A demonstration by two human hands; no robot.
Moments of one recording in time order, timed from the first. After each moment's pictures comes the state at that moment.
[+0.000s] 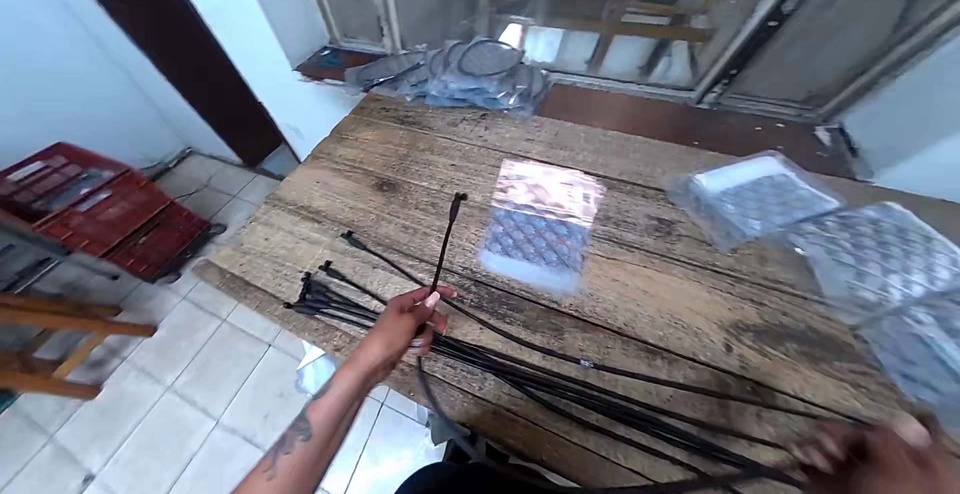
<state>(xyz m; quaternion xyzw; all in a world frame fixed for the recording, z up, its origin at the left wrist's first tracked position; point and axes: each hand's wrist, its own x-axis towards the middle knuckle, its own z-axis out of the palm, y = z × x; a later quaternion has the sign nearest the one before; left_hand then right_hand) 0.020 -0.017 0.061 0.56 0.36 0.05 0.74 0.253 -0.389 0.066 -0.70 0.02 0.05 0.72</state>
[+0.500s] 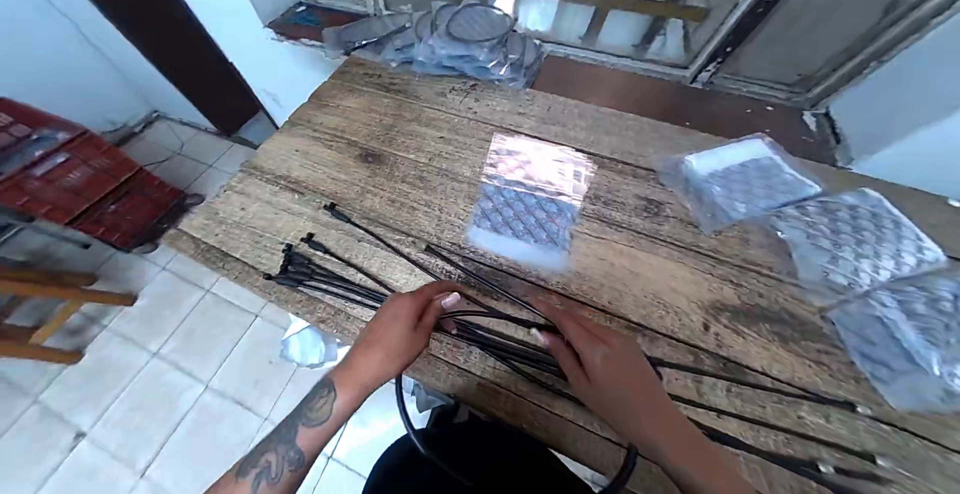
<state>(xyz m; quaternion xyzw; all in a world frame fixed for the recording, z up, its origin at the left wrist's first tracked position) 0.010 -0.044 0.063 0.83 0.26 0.02 0.49 0.207 -0.255 0.055 -0.77 -0.59 0.02 0.25</state>
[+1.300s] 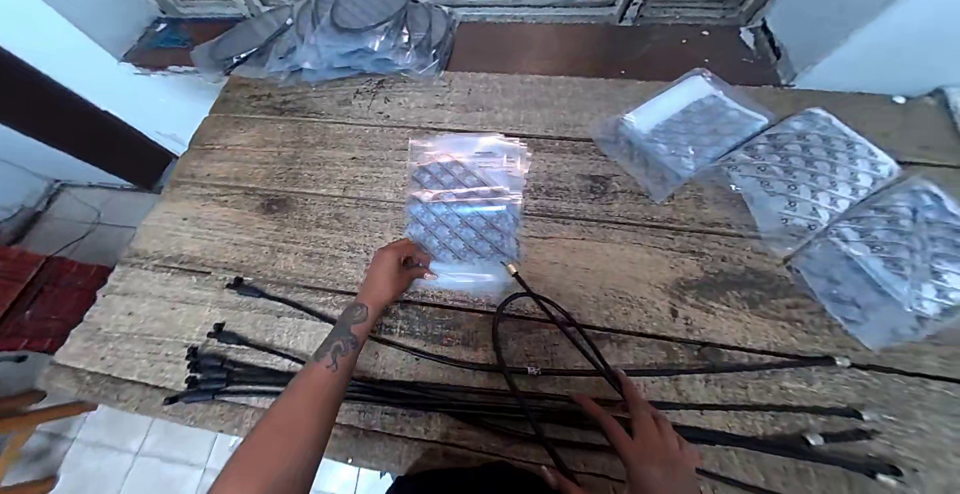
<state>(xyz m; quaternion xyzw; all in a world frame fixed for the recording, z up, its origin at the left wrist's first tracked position) 0.204 0.066 -0.063 0.92 0.11 0.10 0.35 0.217 -0.342 0.037 -0.92 -0.30 0.19 0.19</state>
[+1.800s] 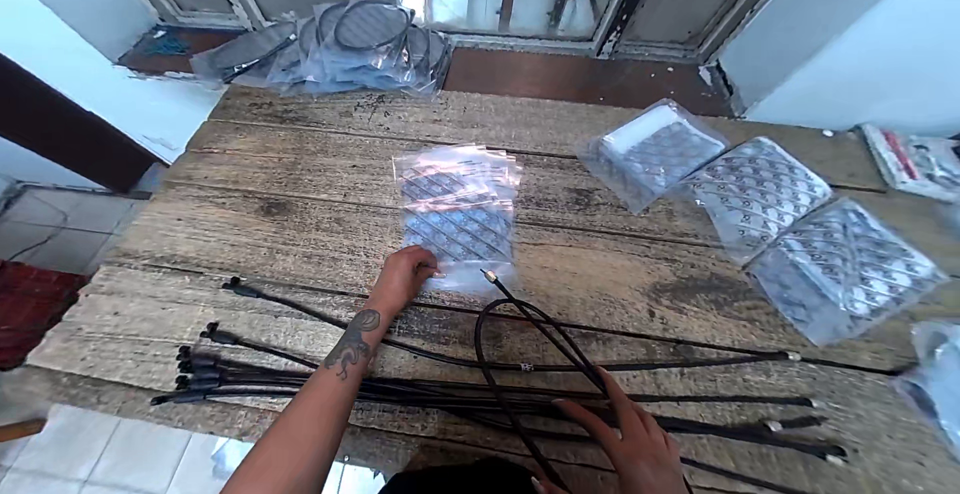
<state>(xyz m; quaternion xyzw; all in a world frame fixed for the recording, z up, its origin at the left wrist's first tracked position) 0.204 0.041 -0.046 0.93 0.10 0.11 0.34 0.199 -0.337 0.065 -0.91 -0.32 0.19 0.19</state>
